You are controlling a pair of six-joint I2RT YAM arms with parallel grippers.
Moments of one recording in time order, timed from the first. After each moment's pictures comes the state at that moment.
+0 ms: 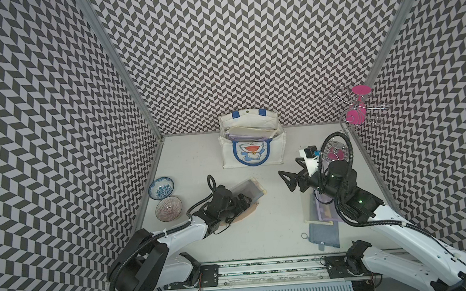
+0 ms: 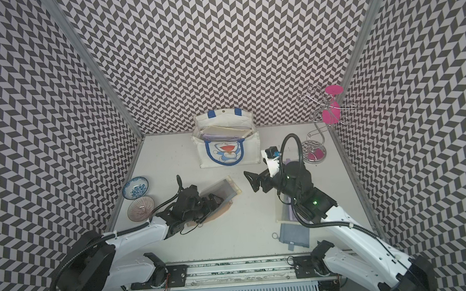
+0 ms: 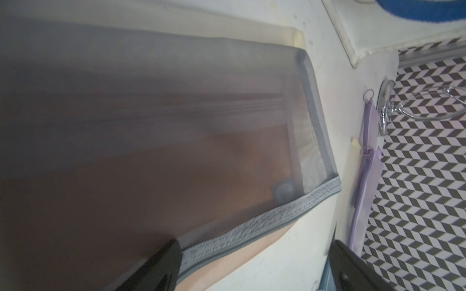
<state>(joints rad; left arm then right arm) -0.65 1.31 0.45 0.14 0.20 -1.12 0.60 0.92 0.75 -0.05 -0.13 0.18</state>
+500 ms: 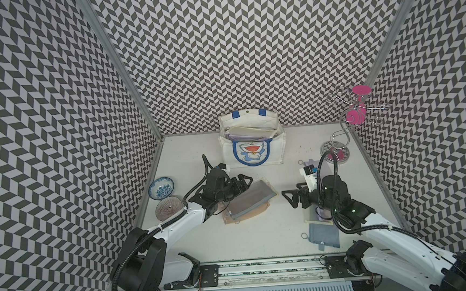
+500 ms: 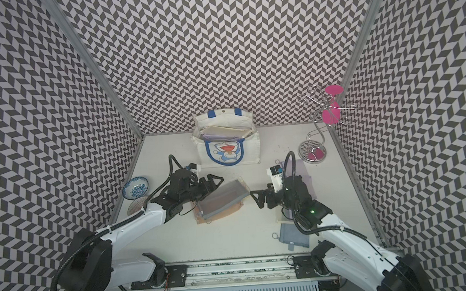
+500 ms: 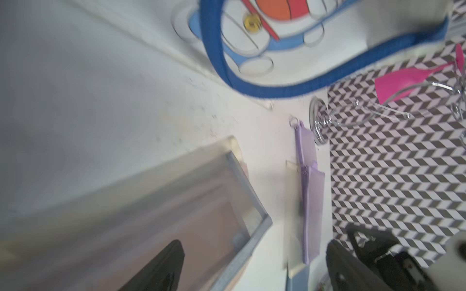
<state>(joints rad) -0.46 1.31 0.65 0.08 0.30 -0.89 0.54 0.92 0.42 0.01 -0.32 0.43</state>
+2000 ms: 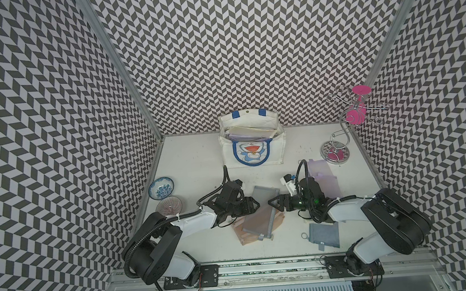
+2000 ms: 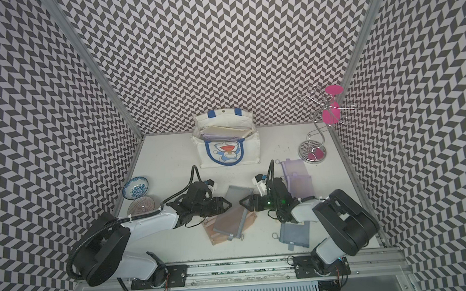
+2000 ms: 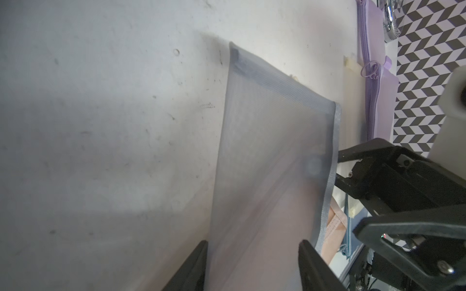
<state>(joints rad) -0.67 1.44 0.57 0.06 0.35 -0.78 0.56 1.55 0.43 0.55 -0.58 0.64</state>
